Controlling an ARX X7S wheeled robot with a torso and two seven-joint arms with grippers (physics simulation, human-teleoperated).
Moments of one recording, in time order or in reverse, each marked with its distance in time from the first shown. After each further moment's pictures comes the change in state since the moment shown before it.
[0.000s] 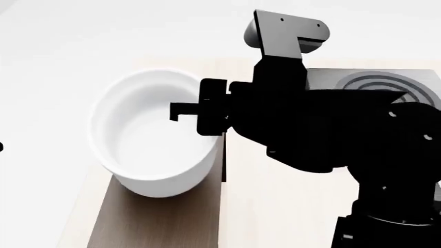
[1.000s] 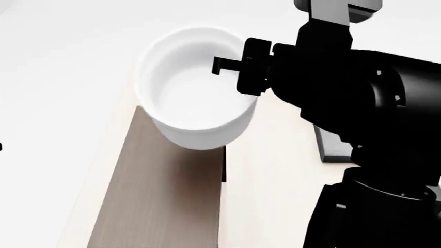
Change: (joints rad) left arm 0.001 0.008 -0.011 0.006 0.007 -0.006 0.009; right arm 0.107 -0.097 0.170 0.038 -0.786 0.021 -0.518
